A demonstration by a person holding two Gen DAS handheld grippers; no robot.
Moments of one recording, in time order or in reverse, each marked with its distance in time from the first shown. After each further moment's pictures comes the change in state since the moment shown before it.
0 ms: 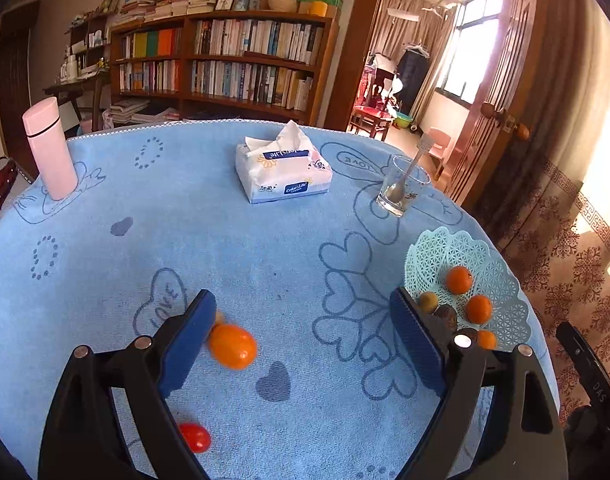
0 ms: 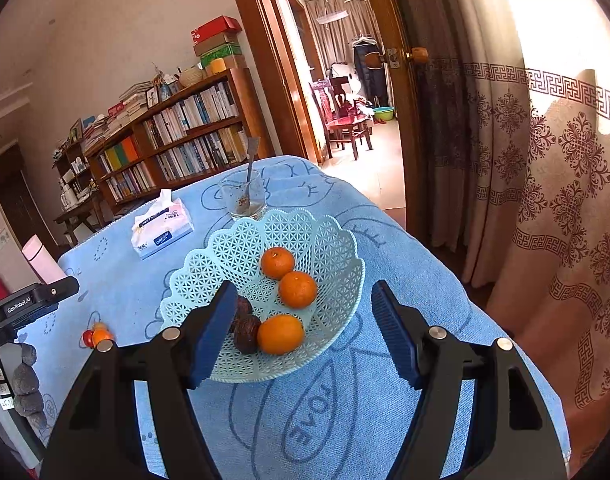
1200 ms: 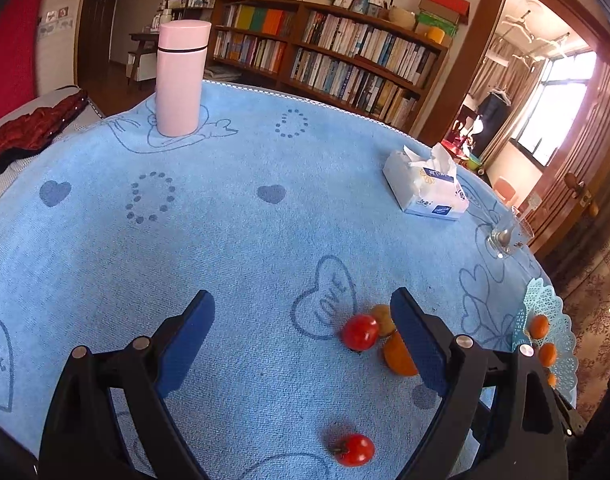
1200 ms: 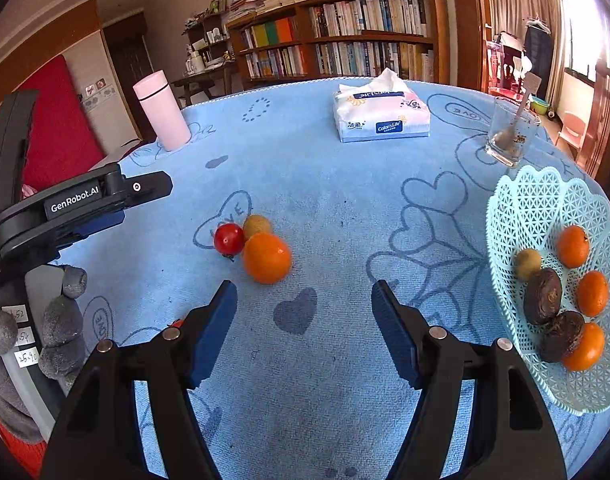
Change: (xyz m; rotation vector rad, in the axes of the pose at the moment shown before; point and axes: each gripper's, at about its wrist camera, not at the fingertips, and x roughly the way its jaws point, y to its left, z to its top) left arm -0.005 0.136 -0.026 -0.285 -0.019 0.174; right arm 0.092 0.222 -0.067 -0.431 0.321 0.389
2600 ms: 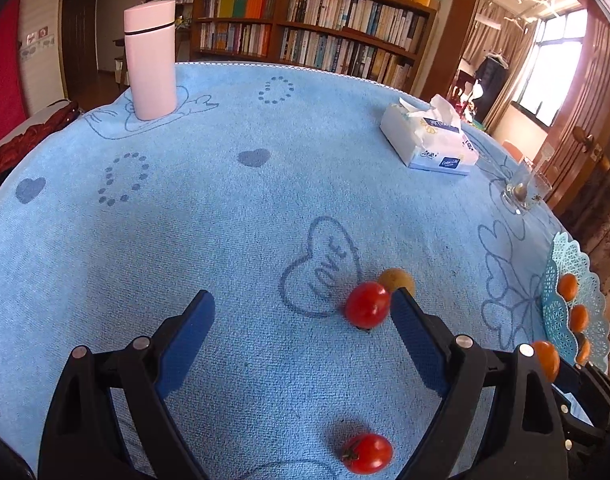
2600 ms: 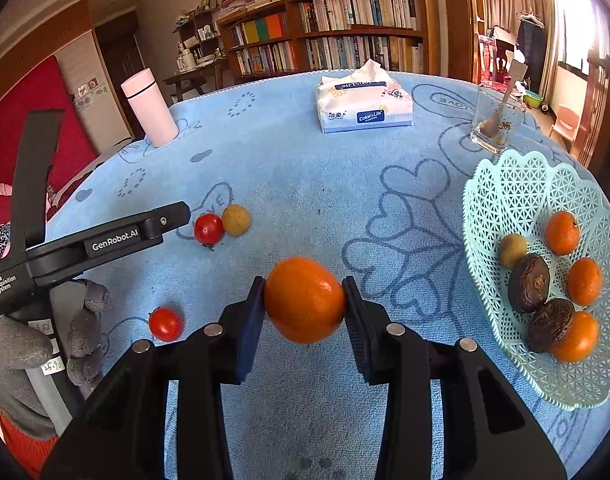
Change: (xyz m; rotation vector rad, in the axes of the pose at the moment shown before) left arm 0.037 -0.022 -0.023 0.132 0.081 0.026; right arm -0.012 -0.022 -0.011 0.035 0.004 -0.015
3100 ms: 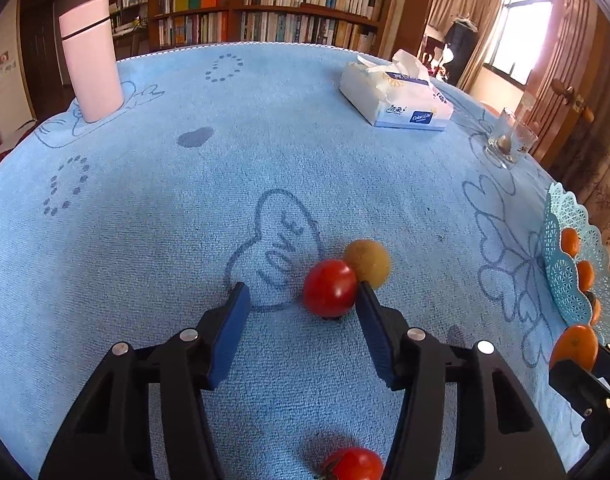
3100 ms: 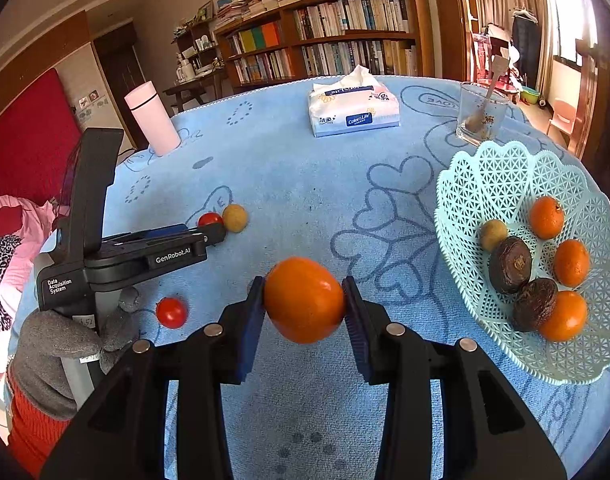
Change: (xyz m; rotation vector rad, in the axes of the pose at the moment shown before) left arm 0.026 -0.021 -0.006 0.114 0.060 -0.055; right arm -0.019 -0.010 -0.009 0.036 -0.024 0.014
